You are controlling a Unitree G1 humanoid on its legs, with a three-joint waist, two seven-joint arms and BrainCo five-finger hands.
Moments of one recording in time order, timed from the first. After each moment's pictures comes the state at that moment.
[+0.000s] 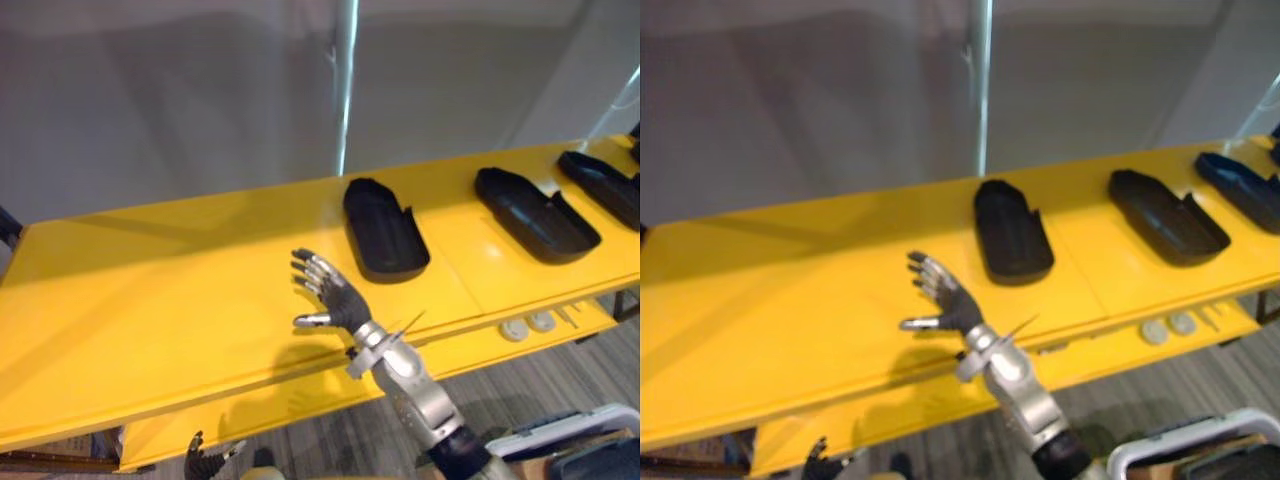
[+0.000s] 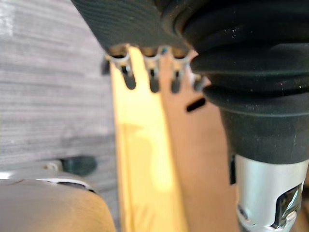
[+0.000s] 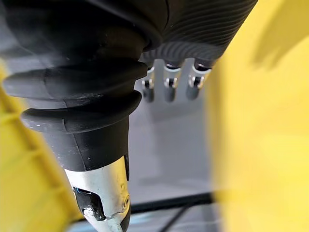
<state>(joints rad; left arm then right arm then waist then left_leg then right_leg) 0.26 0.13 -0.01 0.87 -0.14 -0.21 0.30 -0.16 -0.10 0.51 0.18 0.28 -0.12 0.07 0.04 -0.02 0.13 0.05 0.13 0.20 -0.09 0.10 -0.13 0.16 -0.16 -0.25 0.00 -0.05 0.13</state>
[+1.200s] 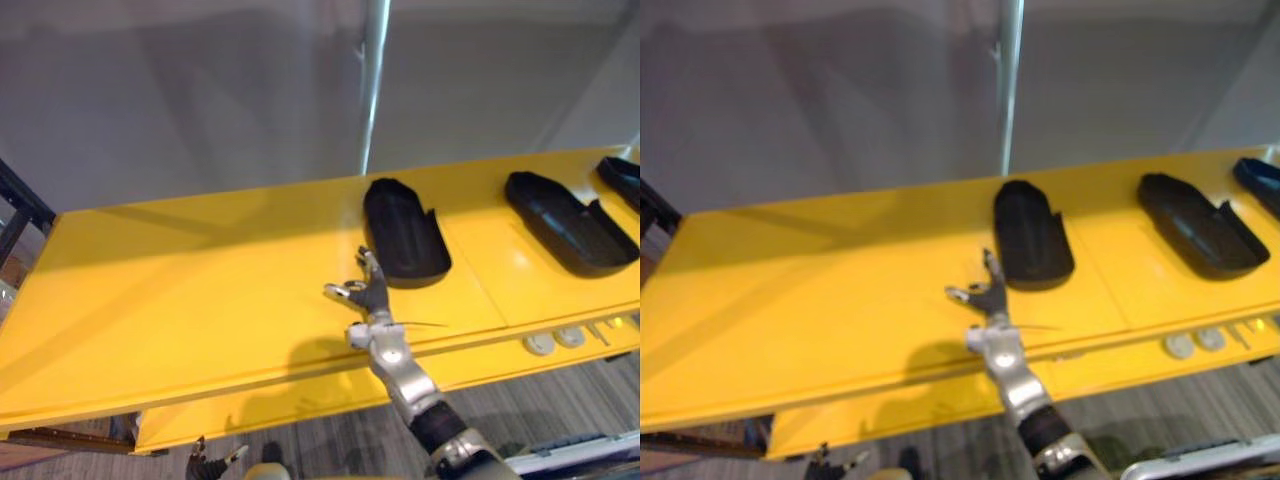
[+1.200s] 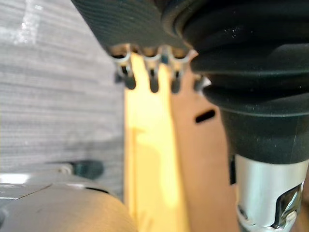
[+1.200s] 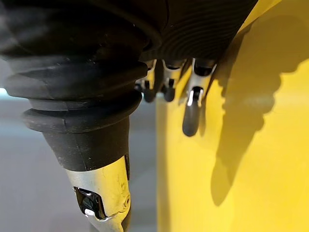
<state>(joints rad) 0.28 0.11 -0.02 0.85 -0.15 -0.21 0.30 -0.26 -0.01 0.38 0.35 0.10 -0.13 -0.39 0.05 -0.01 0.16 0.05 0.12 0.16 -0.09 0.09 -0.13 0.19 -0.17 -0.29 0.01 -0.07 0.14</state>
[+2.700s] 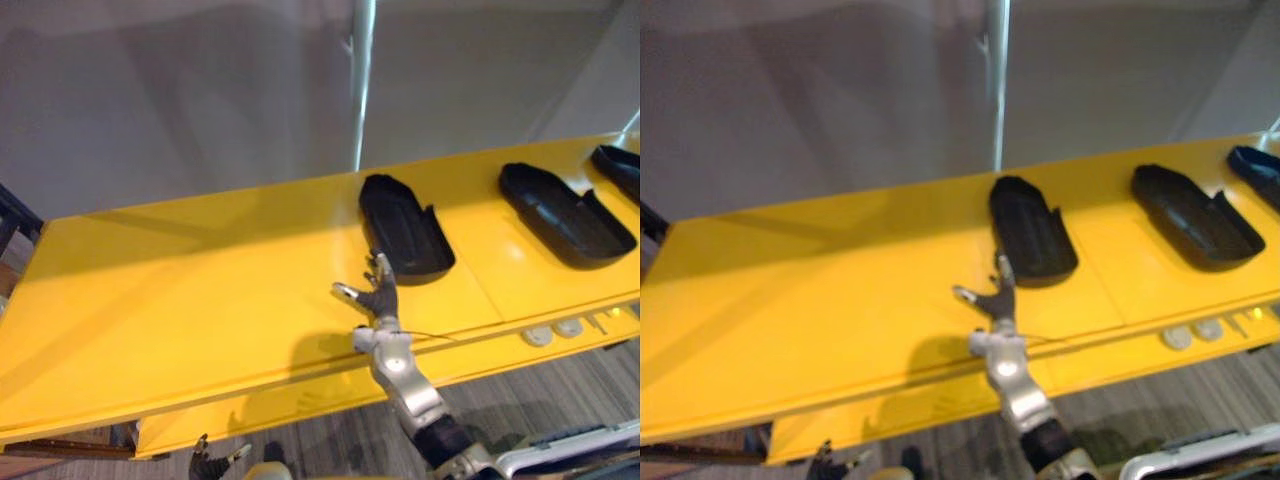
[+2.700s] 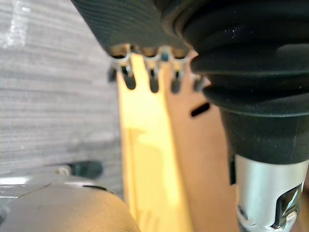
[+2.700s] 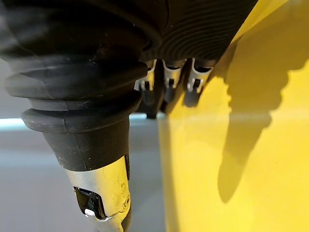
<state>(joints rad) 0.27 0.12 -0.07 0.85 -0.15 -0.21 0.30 -0.20 -0.01 0.38 0.25 0.10 -0.14 -0.44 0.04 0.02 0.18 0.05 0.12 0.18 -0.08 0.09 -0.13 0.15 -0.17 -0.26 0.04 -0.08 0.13</state>
